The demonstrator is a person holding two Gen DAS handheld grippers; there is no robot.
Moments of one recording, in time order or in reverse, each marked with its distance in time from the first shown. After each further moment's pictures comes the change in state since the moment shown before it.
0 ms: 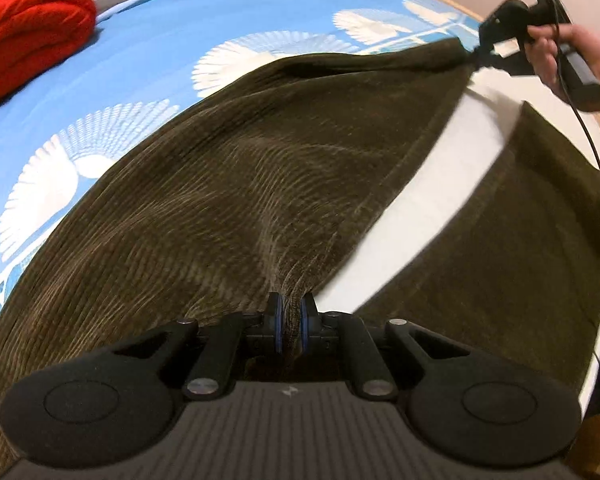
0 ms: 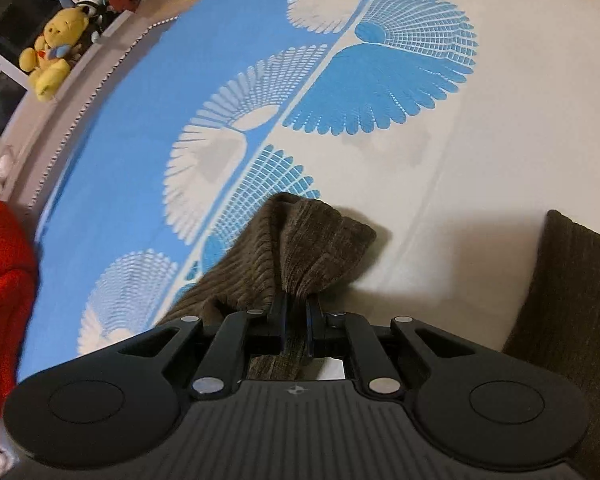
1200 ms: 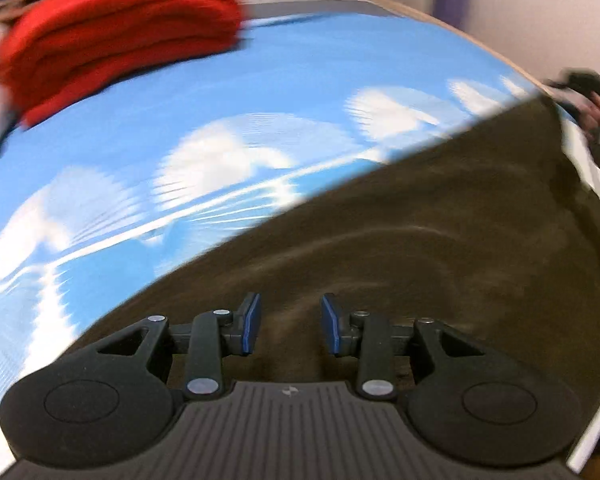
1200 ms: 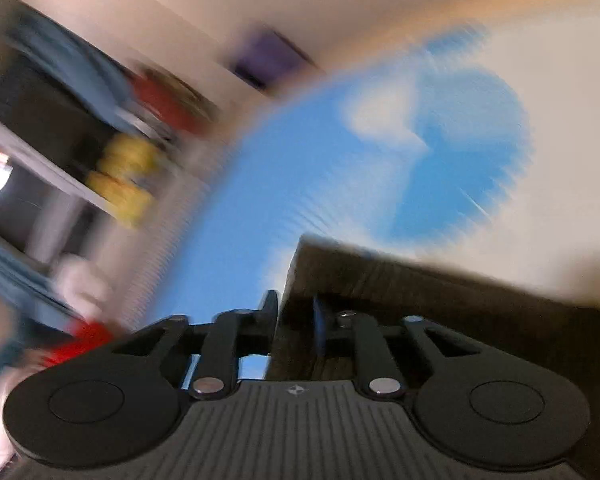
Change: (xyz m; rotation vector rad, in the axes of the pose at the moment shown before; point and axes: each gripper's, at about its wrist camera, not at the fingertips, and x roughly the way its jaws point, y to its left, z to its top) left arm -0.095 0.122 -0.065 -0.291 -0.115 0.206; right arm -0.004 0.005 0.023 0.131 -0.410 0.337
